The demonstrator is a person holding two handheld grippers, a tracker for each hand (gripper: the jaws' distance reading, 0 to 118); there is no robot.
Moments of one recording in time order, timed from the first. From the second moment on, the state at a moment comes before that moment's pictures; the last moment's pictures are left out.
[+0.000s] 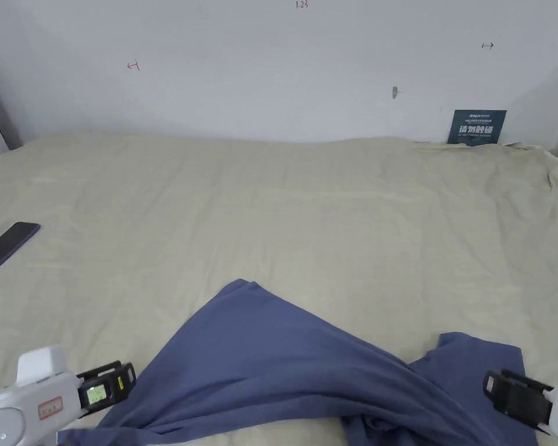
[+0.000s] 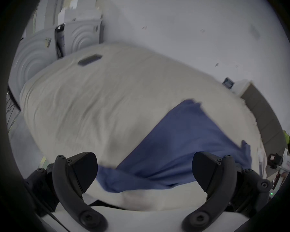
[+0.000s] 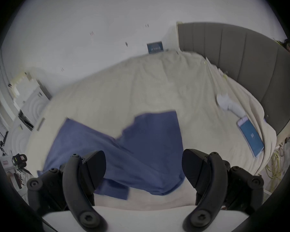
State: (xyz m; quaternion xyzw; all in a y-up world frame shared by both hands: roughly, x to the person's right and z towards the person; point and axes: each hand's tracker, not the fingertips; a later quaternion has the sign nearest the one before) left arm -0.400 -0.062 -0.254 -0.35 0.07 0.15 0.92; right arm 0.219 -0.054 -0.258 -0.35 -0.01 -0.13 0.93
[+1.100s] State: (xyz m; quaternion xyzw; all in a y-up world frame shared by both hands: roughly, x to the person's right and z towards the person) left arm -0.302 -0.040 -0.457 -0.37 -0.07 0.09 0.92; right arm 0.204 -0.015 -0.257 -0.23 -0.04 -0.07 0.97
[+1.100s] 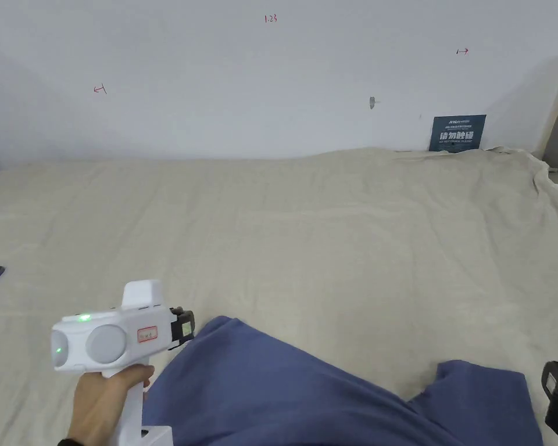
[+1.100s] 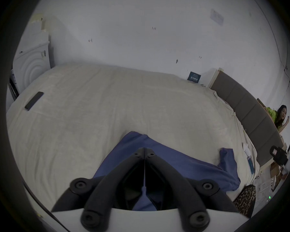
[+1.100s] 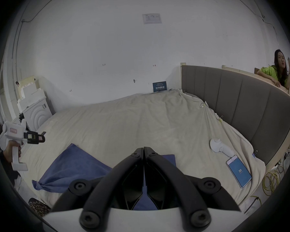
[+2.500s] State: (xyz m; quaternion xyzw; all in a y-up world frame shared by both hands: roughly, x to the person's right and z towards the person) left arm -0.270 -0.030 -0.495 -0.40 -0.10 0.02 0.91; right arm 0.250 -0.157 -0.311 -0.48 -0.10 -0.13 0.86
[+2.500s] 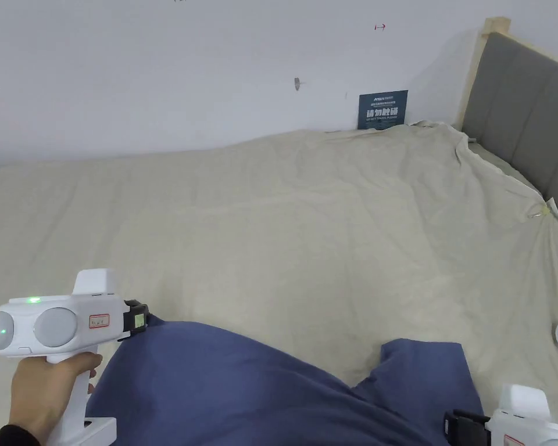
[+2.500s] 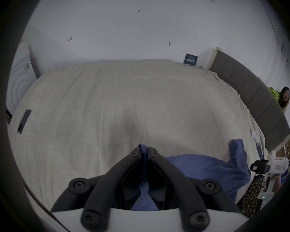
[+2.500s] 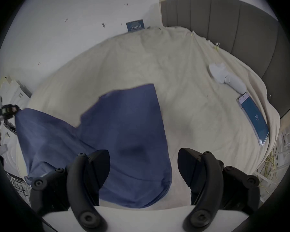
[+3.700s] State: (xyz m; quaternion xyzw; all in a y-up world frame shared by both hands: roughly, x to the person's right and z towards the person) left arm -0.337 0.067 -0.448 -0.29 -0.04 0.09 0.95; right arm 0.223 0.056 -0.345 -0.20 0.01 -0.07 0.98
